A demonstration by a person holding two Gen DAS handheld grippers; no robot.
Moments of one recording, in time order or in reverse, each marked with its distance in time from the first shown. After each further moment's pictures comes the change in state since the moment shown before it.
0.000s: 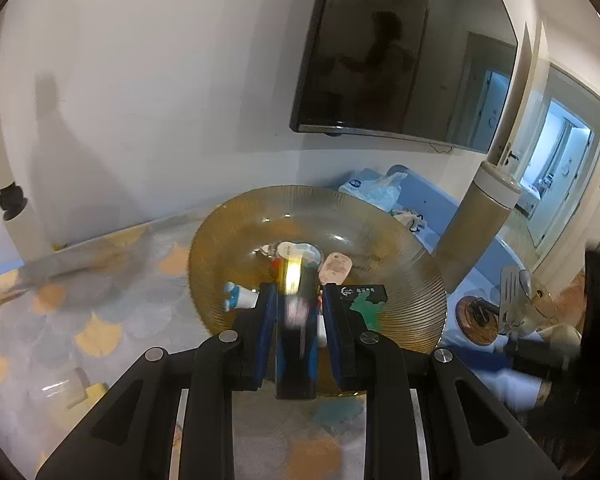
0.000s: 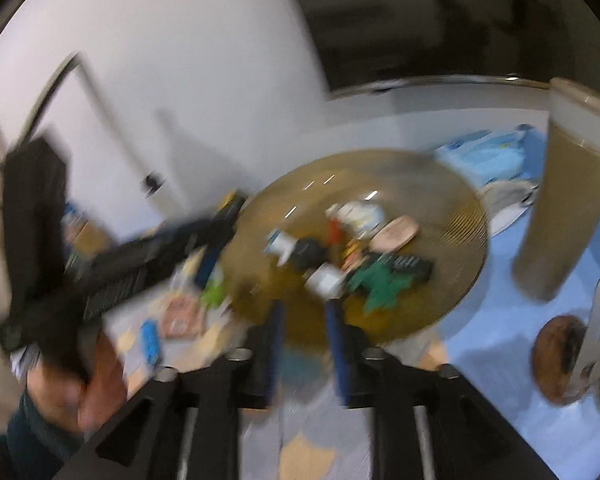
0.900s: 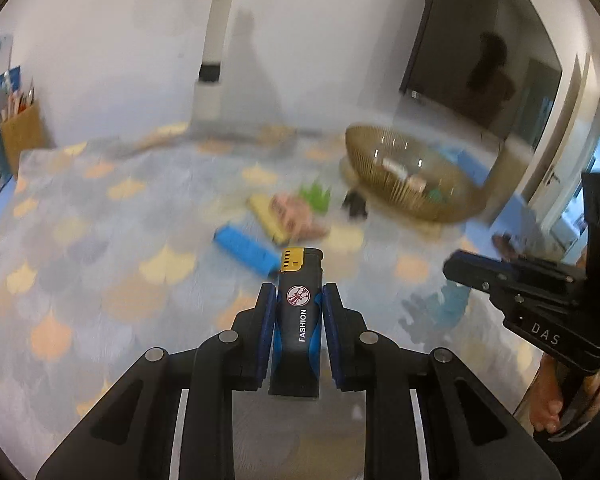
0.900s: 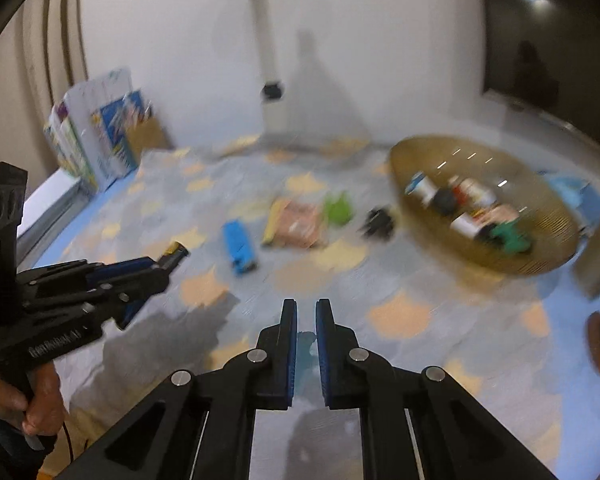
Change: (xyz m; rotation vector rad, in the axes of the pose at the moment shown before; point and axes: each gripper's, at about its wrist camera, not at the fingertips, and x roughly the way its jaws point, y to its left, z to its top) left arm -0.155 0.080 -0.152 -0.188 0.002 0.174; right arm 0.012 0.137 -0.082 -0.294 0.015 -0.025
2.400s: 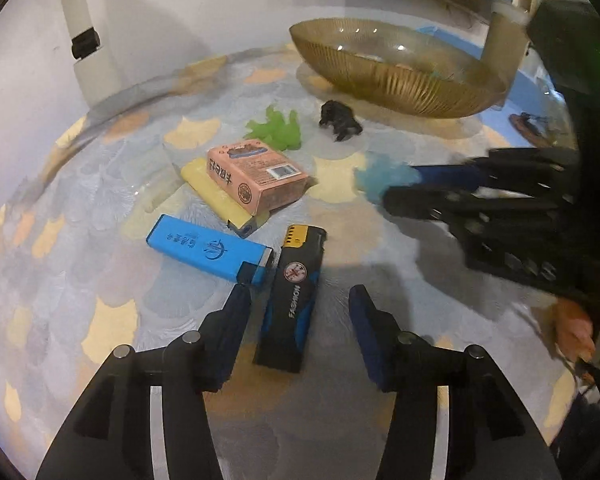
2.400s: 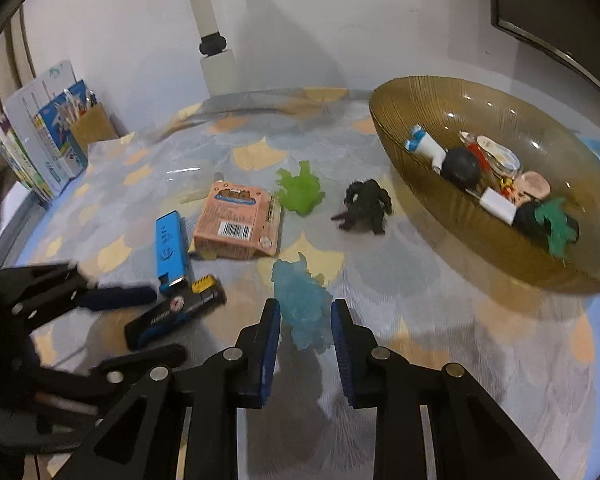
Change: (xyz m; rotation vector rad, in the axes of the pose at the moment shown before) left arm 0.115 -0.019 0.006 0.358 0.301 -0.010; right arm 0.101 -0.034 0.014 0.091 0.137 -0.010
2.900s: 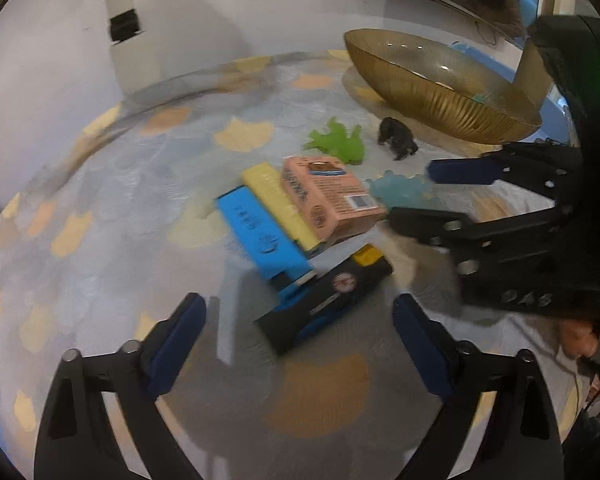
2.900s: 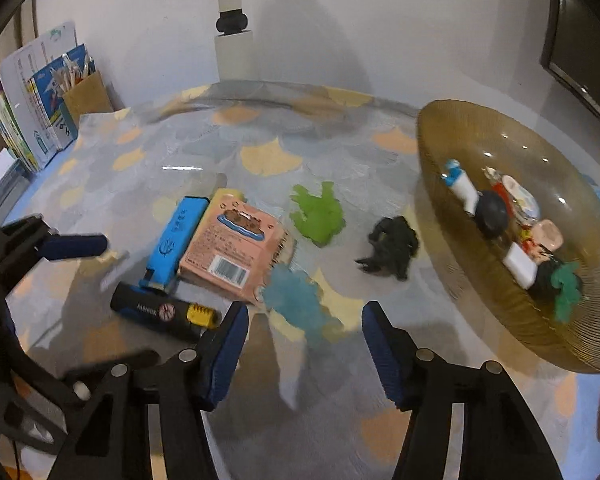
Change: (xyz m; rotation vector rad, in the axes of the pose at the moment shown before) left arm -0.002 0.035 0.008 -0.056 -0.007 0.017; right arm 0.029 0.023 0.035 -0.115 0.046 -0.070
